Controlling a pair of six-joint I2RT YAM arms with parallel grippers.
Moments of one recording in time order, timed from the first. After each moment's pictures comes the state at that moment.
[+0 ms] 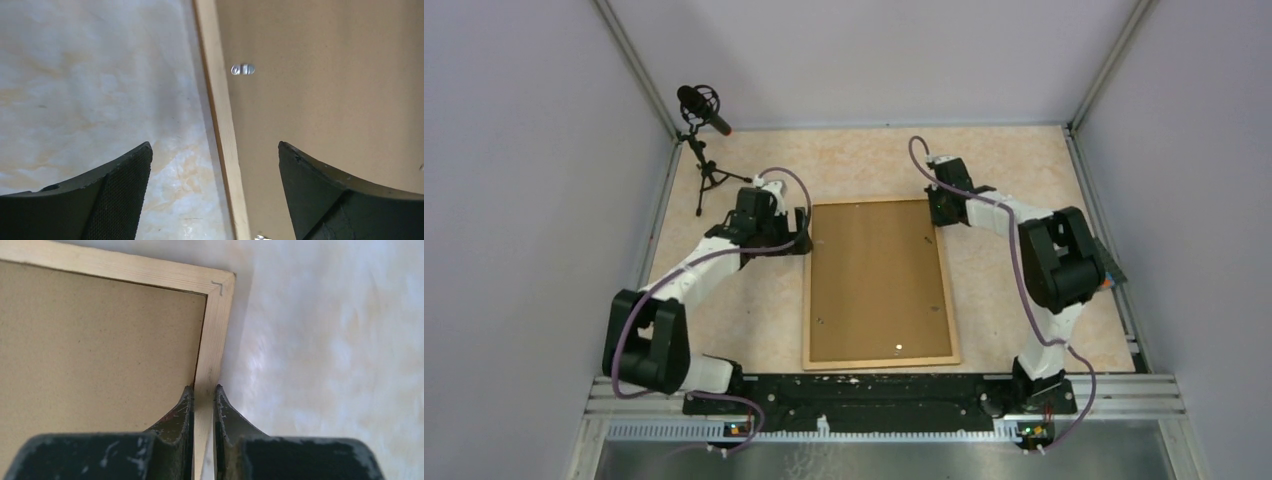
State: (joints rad) left arm -0.26 1.33 0.84 -0.29 0.12 -0.29; right arm 0.37 1.81 1.12 -0.23 0.16 0.18
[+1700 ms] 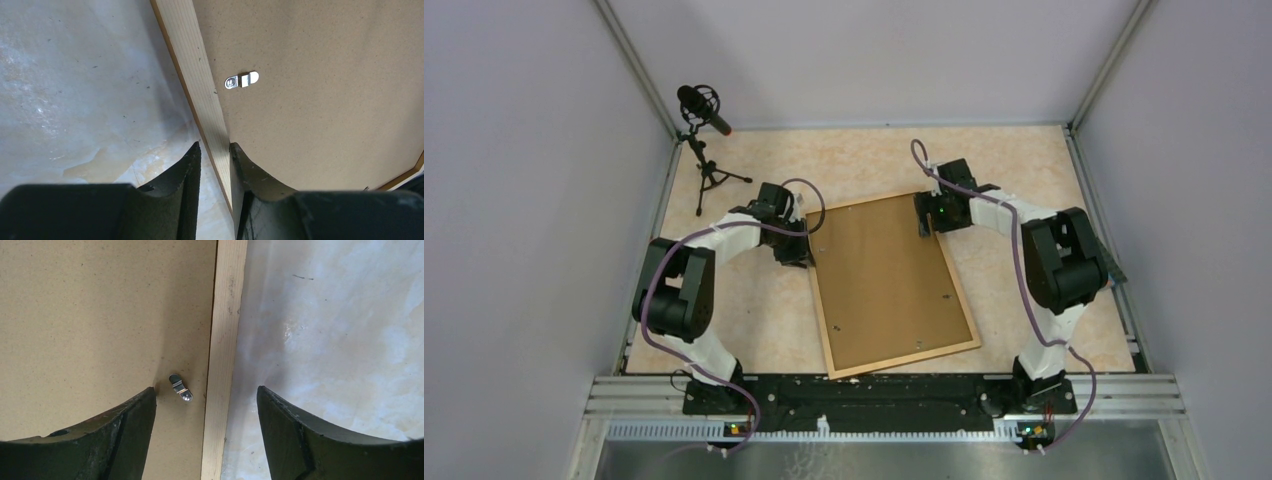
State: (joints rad) left arm -0.27 1.69 1.00 -0.46 0.30 -0.37; right arm 0.35 1.87 1.21 -0.34 -0.05 0.08
